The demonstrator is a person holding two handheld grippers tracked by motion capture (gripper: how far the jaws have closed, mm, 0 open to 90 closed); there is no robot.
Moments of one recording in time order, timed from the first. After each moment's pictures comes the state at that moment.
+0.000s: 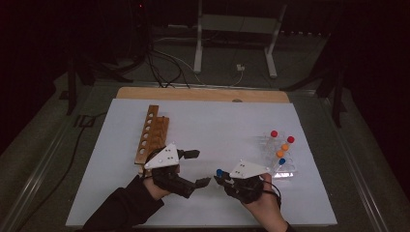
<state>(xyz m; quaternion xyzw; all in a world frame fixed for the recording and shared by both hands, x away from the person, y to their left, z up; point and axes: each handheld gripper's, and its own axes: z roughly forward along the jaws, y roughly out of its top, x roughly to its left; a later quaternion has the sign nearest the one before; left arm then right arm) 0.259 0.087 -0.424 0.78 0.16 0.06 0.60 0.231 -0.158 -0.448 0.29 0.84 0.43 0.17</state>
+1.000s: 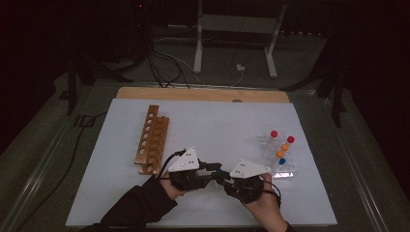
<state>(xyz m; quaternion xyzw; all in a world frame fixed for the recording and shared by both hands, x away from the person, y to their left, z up) 0.266 0.050 -0.444 0.81 0.13 0.07 0.57 0.231 -0.158 -0.446 0.29 0.84 0.43 0.17</state>
